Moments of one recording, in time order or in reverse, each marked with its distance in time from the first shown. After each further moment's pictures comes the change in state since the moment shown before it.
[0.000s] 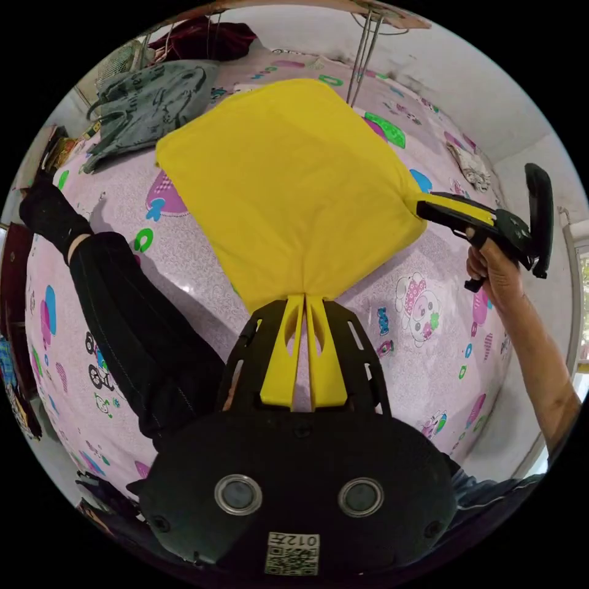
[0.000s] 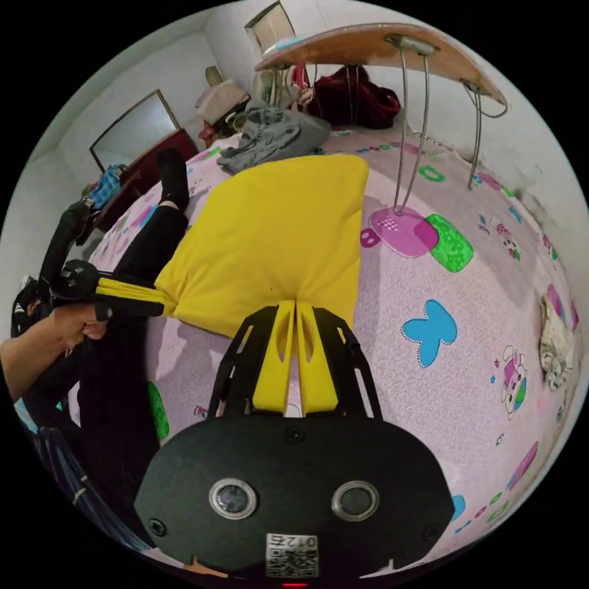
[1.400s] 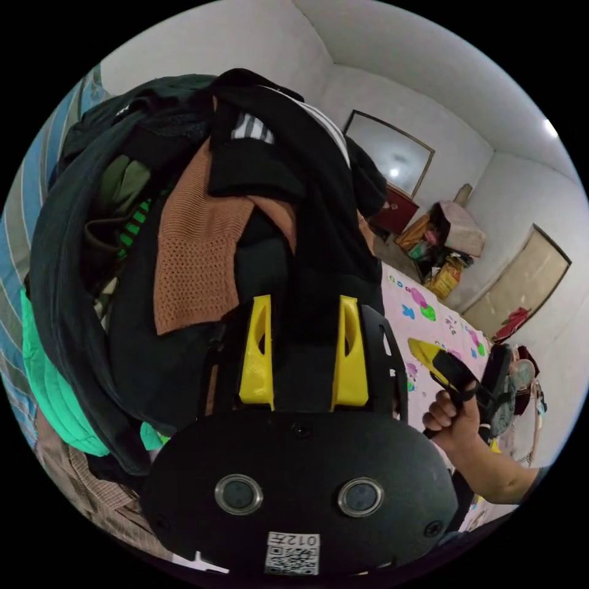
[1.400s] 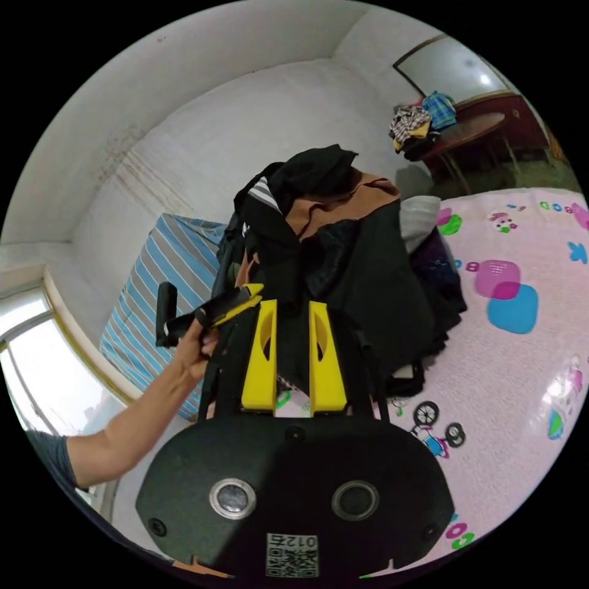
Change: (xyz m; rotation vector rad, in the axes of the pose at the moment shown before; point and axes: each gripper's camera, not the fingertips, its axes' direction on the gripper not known) left arm -0.323 1.039 -0.527 0.788 -0.473 -1.558; right arm -1.009 -0.050 0.287 -0.262 -1.312 -0.710
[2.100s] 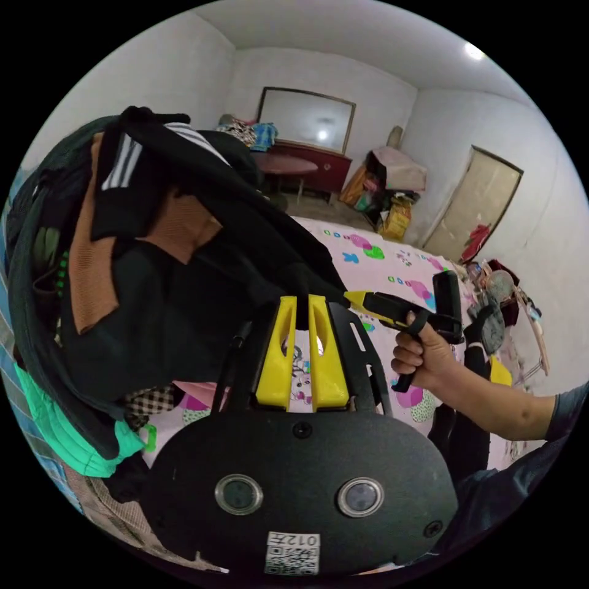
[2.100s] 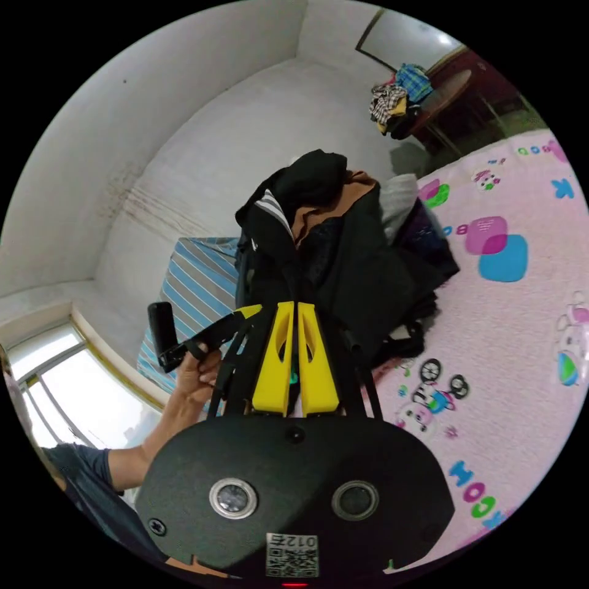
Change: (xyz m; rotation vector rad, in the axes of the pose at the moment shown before) left arm 0.102 -0.003 -0.046 -0.119 0.100 0.330; right arm 0.100 -0.014 -0.080 -0.001 -0.071 0.112
